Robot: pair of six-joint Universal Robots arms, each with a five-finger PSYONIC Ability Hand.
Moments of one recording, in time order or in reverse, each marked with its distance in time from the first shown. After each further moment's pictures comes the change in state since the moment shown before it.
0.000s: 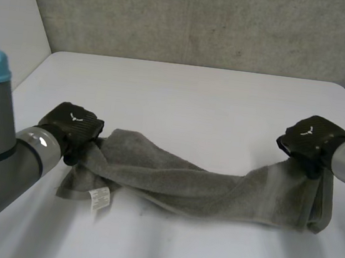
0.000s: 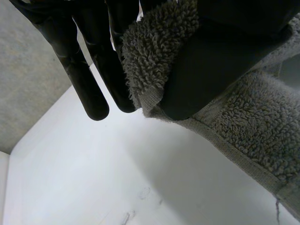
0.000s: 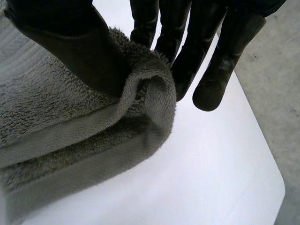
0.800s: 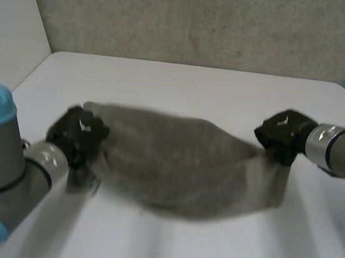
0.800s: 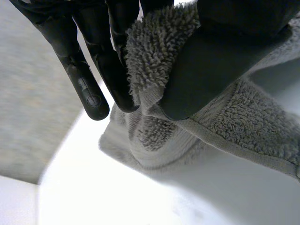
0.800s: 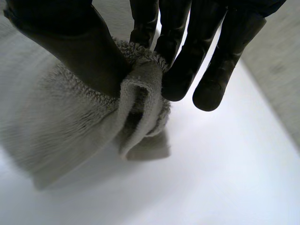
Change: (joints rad) left arm 0.005 0.000 -0.183 0.285 0.042 0.193; right arm 0.057 0.226 -0.252 0.077 -0.048 0.117; left_hand 0.001 0.004 0.002 0.000 0.000; right_hand 0.001 0.004 0.015 0.000 0.006
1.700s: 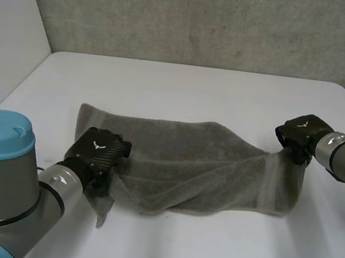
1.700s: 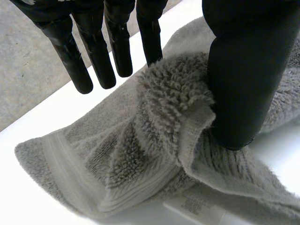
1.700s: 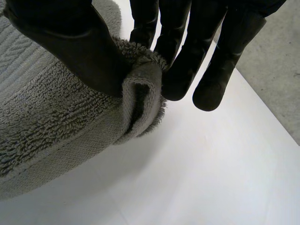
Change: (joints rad) left arm -0.078 -0.030 -0.060 0.070 0.035 -0.363; right arm -0.091 0.071 0.057 -0.220 0.056 0.113; left_hand -0.676 -0.696 -0.699 -0.700 -0.684; right_hand 0.000 0.000 0.004 0.000 0.000
